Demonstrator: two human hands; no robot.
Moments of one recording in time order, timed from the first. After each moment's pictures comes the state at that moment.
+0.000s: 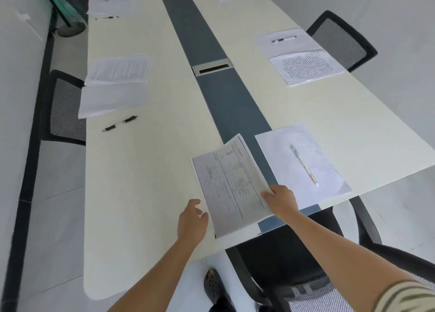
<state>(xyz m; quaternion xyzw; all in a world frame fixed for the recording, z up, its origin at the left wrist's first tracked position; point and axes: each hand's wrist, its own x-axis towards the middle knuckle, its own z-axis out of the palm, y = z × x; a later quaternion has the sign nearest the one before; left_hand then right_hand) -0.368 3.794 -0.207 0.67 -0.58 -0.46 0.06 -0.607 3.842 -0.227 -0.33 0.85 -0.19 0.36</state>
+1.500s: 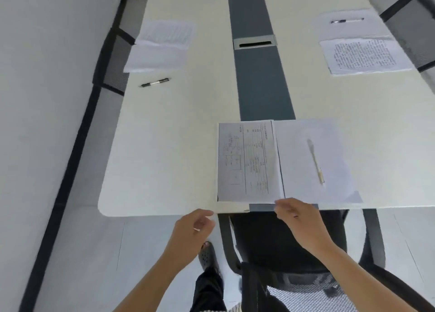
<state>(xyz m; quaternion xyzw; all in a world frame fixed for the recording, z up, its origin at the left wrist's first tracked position) -0.392 3.935 -0.141 0.65 -0.55 -0.50 0.14 -0.666 3.951 -0.181 -0.50 0.73 -0.22 0.42</state>
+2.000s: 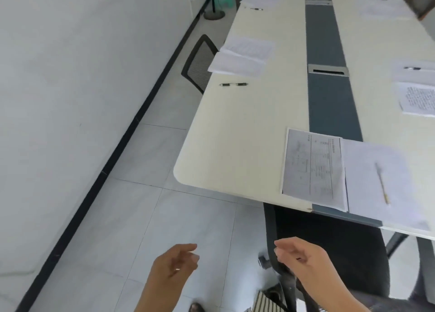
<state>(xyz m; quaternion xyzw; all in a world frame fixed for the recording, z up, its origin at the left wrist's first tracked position) -0.203 4.117 -0.103 0.72 -0.37 -0.50 0.31 -0.493 4.059 -0.120 -0.54 0.63 -0.18 0.53</state>
